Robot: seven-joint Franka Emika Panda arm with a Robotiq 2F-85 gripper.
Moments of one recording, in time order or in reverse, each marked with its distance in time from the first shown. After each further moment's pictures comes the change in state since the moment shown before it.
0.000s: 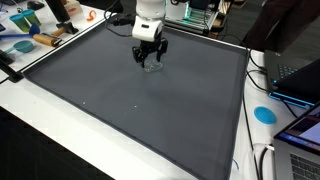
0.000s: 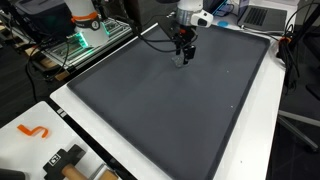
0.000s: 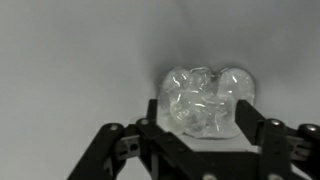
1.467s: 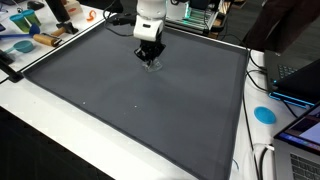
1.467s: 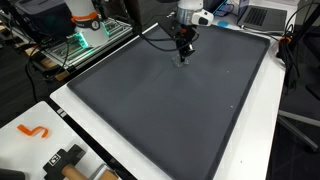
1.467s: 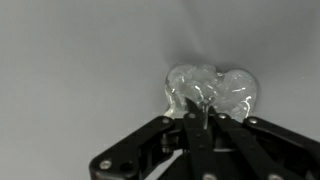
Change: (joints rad) arm -0.001 -0.002 0.002 0.001 -0.042 0.003 0.000
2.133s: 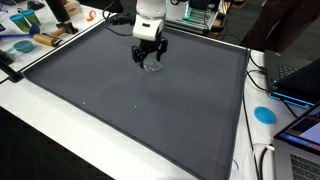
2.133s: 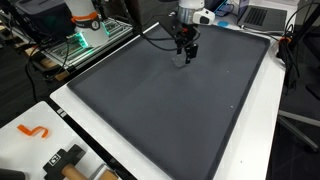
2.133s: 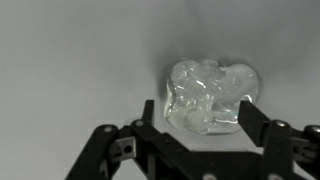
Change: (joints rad) arm -0.005 0.000 0.007 0.010 0.007 -0.003 0.000
